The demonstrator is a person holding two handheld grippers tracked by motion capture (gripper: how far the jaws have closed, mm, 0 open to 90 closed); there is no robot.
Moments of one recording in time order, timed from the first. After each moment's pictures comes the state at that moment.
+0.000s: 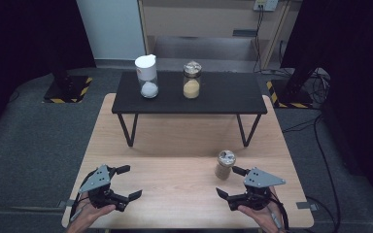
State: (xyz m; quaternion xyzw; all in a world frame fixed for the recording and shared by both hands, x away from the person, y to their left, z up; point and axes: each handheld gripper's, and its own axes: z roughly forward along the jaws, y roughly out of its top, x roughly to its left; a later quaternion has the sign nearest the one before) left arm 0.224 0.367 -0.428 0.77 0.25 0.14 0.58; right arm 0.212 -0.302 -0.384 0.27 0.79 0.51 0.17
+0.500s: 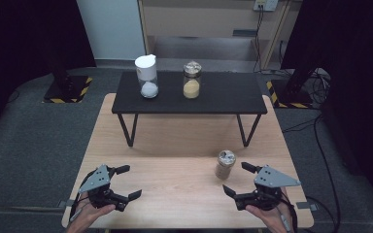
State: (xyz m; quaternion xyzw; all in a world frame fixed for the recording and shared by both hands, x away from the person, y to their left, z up) left arm 0.224 0.367 -0.428 0.77 0.25 0.14 0.58; right arm 0.191 -0.312 -0.355 0.29 0.77 0.53 0.21
